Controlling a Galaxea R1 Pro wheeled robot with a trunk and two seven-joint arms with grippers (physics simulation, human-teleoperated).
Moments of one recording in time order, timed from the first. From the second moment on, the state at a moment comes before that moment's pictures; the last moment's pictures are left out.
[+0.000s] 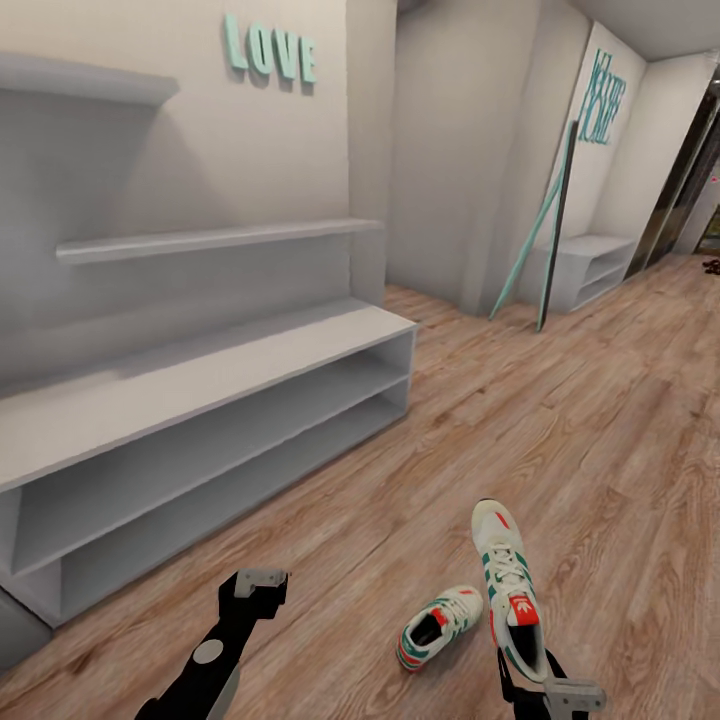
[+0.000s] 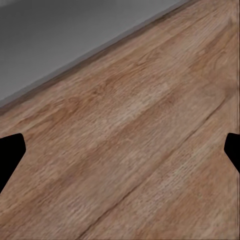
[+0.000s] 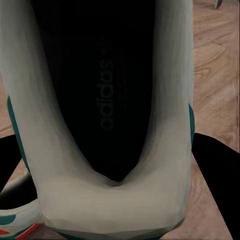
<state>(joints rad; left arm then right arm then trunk) -0.36 -0.03 -0.08 -0.69 0.01 -0.12 0.06 -0.27 -0.08 0.02 -0.21 -0.04 -0.96 -0.05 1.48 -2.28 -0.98</state>
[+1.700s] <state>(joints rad) -0.36 -0.03 -0.08 -0.69 0.01 -0.12 0.06 -0.27 -0.08 0.02 -0.22 -0.04 -0.96 -0.05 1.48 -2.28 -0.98</state>
